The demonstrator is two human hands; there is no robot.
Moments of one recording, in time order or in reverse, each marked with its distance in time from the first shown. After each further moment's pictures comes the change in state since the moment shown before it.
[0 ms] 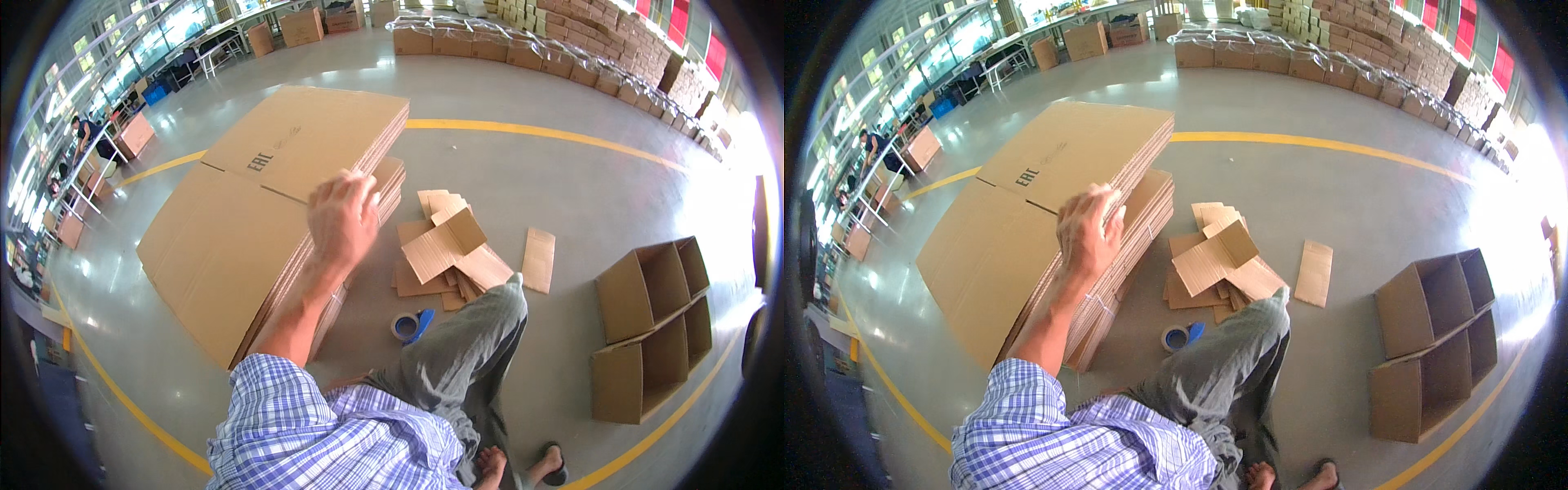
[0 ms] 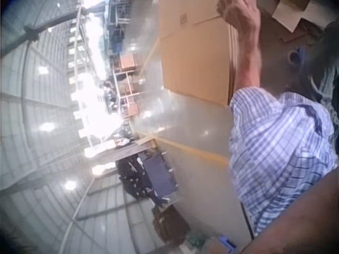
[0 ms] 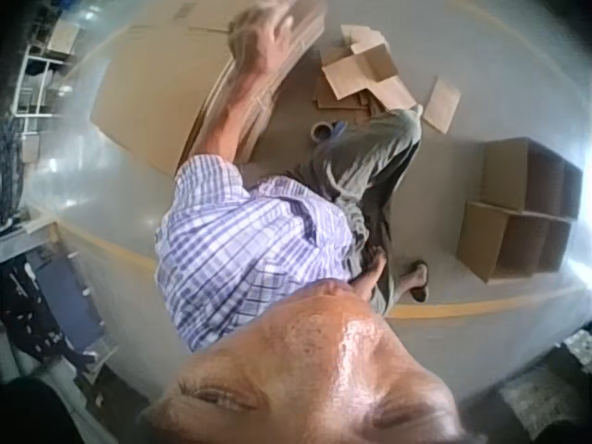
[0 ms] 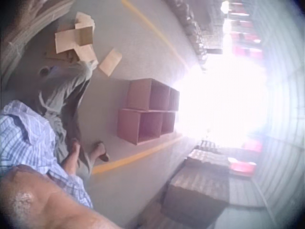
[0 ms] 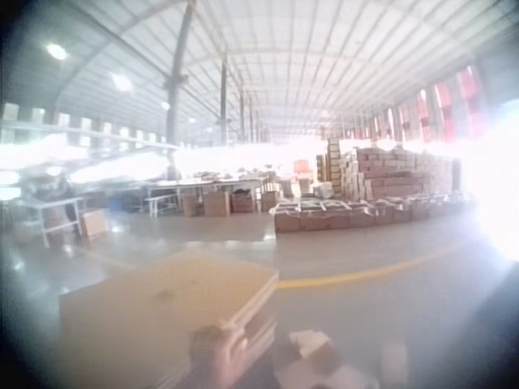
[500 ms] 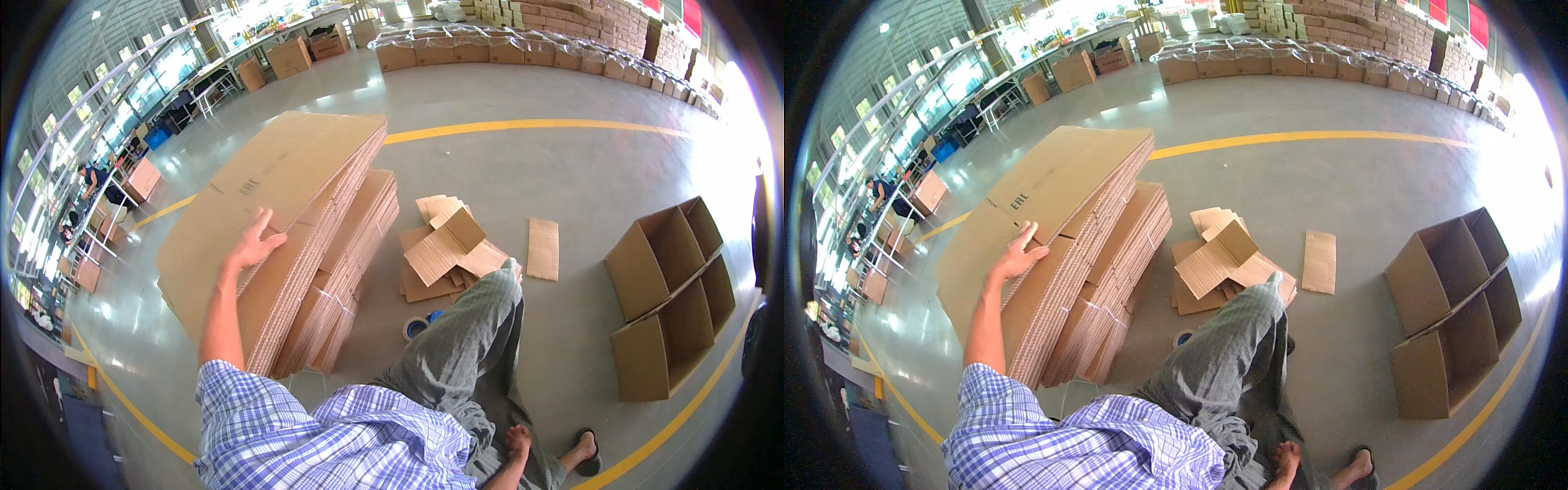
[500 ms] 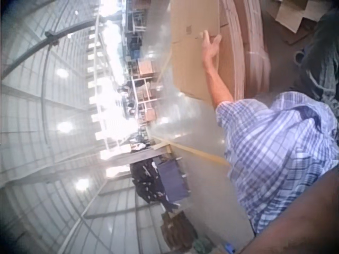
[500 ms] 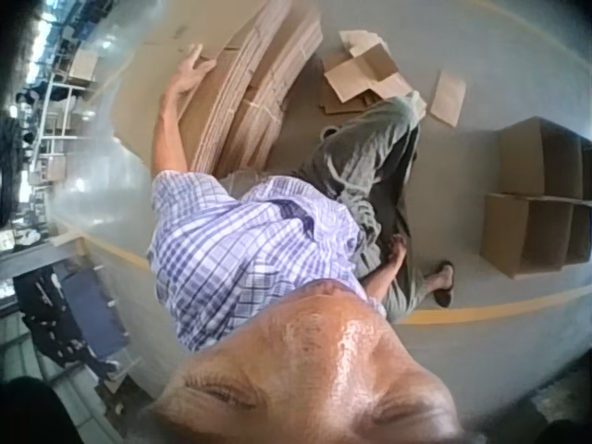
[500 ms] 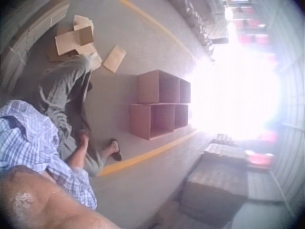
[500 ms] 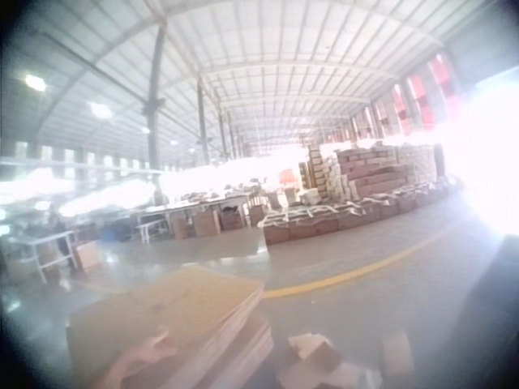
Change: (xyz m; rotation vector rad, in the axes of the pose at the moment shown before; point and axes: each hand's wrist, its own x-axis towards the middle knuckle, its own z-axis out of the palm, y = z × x) left_hand -0.026 -0.161 -0.074 -0.055 -0.785 -0.489; right_hand 0.002 -0.015 0.032 0.114 -0.215 -0.154
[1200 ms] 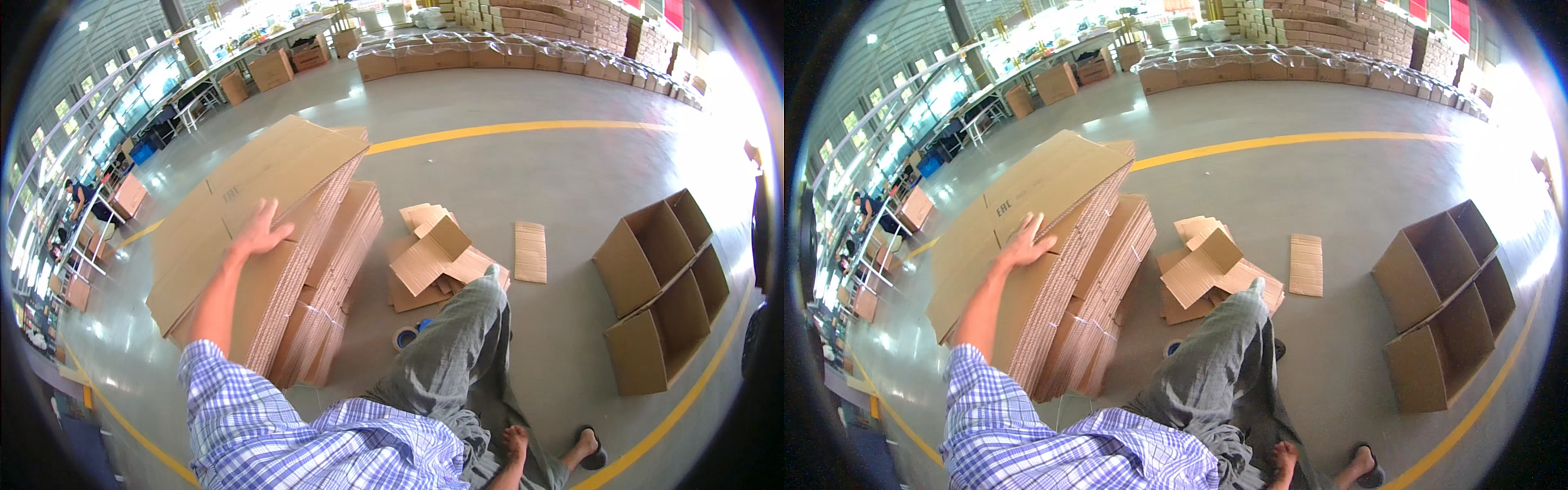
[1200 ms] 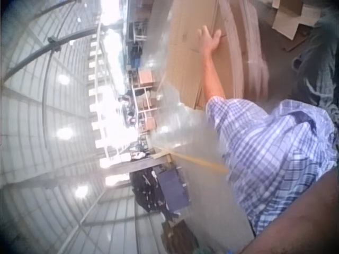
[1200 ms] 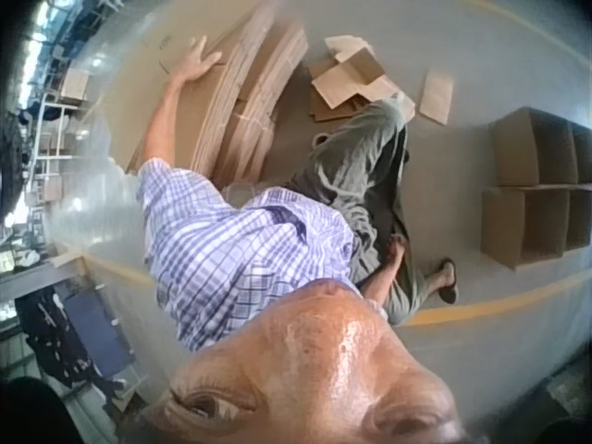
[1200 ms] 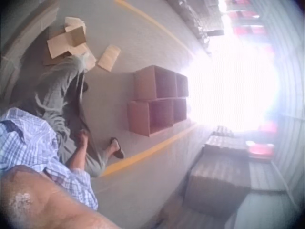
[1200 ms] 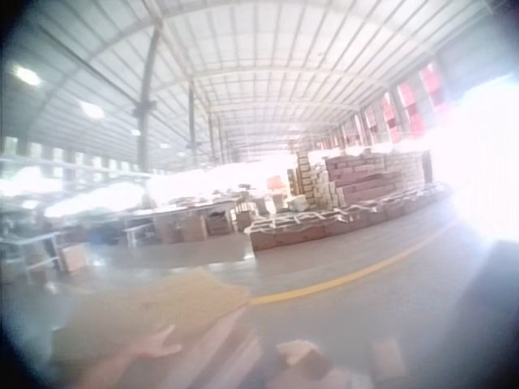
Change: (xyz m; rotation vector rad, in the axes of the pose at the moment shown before) left_hand 0.064 0.035 0.016 0.241 0.068 0.179; right_hand 0.030 0.014 -0.003 -0.210 -0.012 -0.039
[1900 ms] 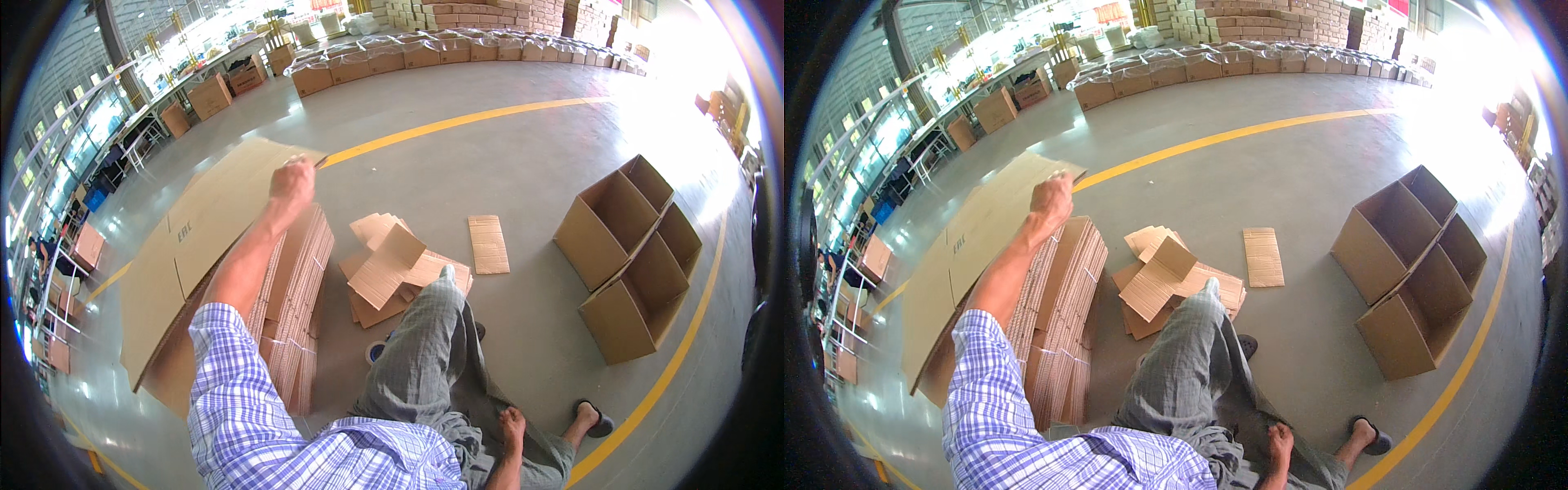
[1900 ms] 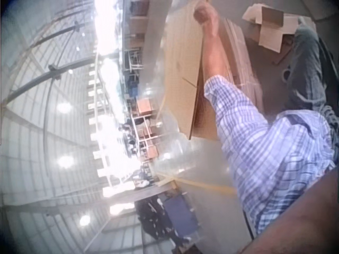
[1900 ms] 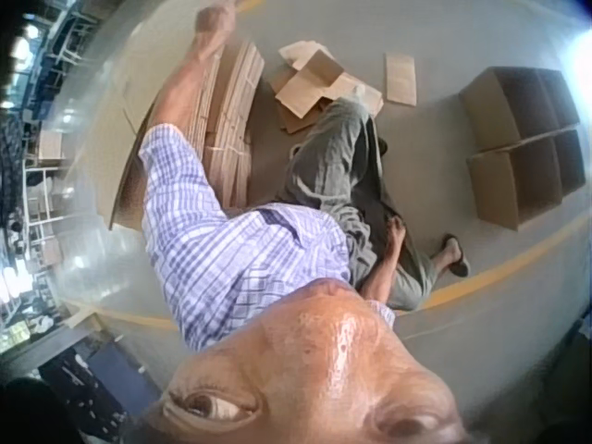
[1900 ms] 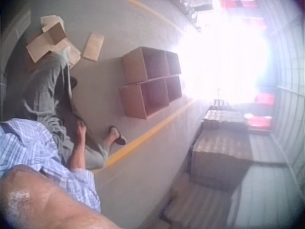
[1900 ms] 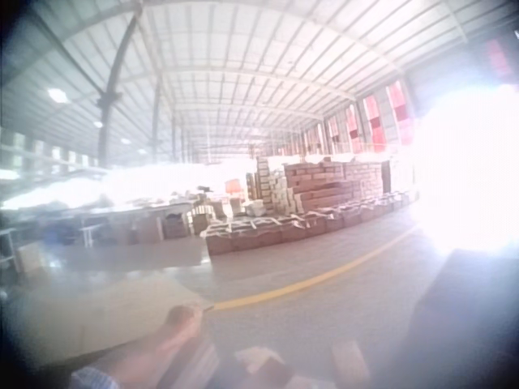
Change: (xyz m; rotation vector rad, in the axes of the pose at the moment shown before) left_hand 0.161 0.177 0.030 0.303 0.347 0.361; right_hand -0.044 -0.054 0.038 0.087 0.185 -0.247
